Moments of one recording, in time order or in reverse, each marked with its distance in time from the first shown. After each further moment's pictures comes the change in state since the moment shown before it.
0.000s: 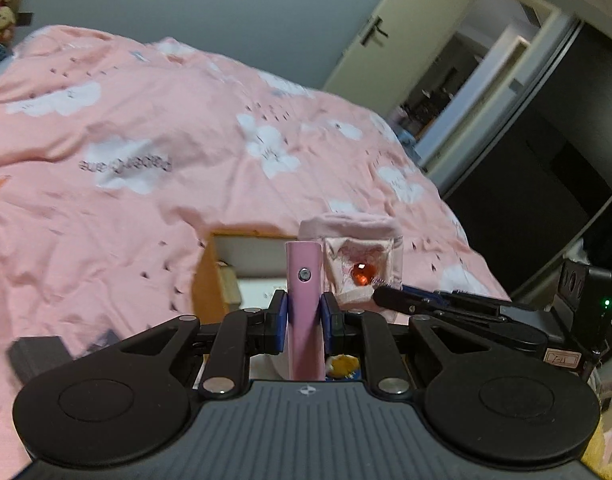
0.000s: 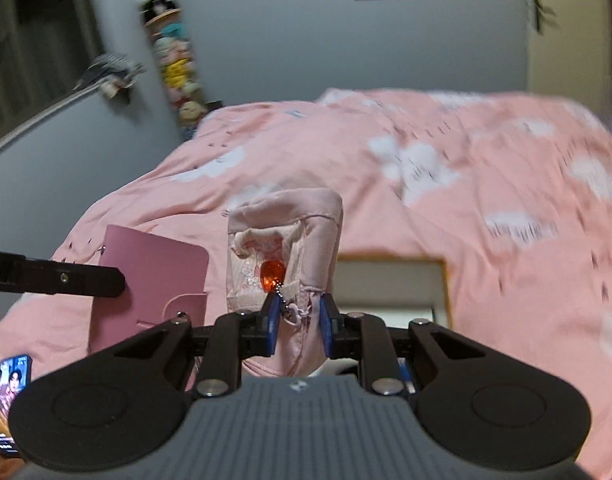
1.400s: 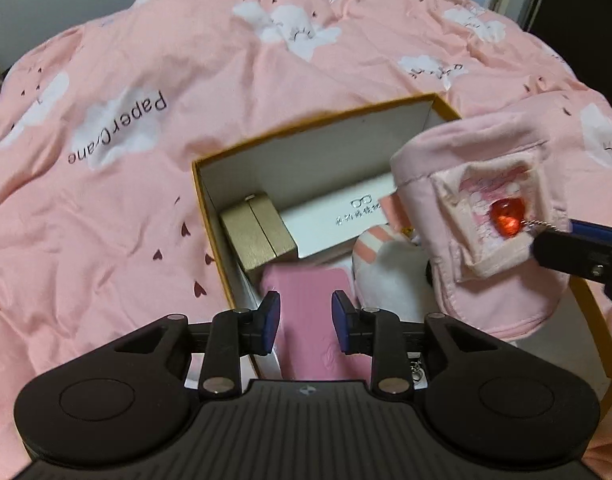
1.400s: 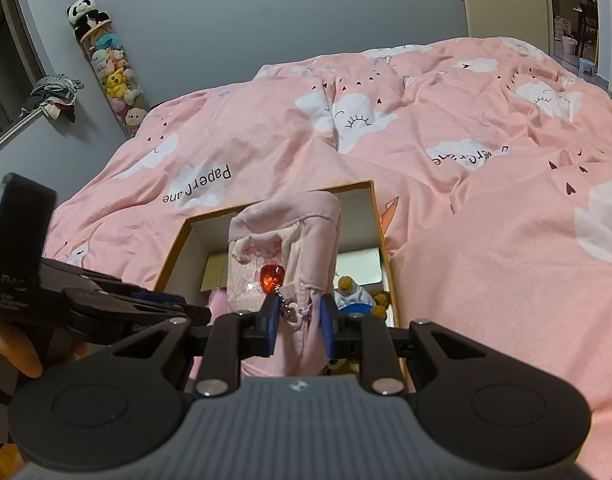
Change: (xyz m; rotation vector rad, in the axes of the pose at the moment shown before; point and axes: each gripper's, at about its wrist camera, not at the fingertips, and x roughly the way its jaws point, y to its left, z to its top) left arm 0.151 -0.020 -0.027 0.313 0.311 0.366; right arm 0.011 -0.047 -0.042 0.146 0.032 -0.094
